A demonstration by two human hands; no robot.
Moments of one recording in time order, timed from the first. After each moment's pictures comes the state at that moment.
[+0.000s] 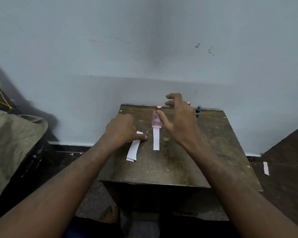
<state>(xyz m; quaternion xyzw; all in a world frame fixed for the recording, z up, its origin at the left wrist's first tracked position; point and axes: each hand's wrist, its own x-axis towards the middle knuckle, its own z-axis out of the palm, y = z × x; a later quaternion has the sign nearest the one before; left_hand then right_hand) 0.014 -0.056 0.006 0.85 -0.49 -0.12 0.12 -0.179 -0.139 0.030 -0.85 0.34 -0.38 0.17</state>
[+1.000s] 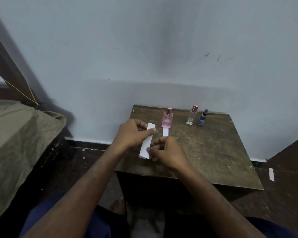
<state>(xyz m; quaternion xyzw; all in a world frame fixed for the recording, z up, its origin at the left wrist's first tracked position) -0.009 0.003 0.030 0.78 -0.39 -0.28 0.39 -0.167 -0.045 0.002 -0.70 0.43 -0.19 0.54</state>
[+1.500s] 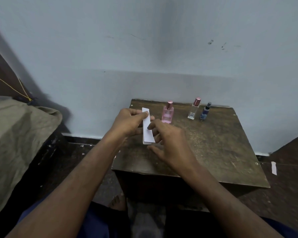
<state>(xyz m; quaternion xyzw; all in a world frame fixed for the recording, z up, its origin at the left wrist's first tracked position) -0.005 -0.014 0.039 0.67 -0.24 -0.42 0.57 -0.176 -0.050 0.021 -0.90 0.27 -0.26 0.24</state>
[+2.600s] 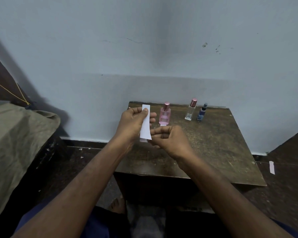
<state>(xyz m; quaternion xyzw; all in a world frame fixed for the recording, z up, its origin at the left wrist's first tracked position) -0.028 -0.016 0.044 0.63 -0.25 -0.37 0.63 -0.176 -0.058 0.030 -0.65 0.40 -0.22 0.60</state>
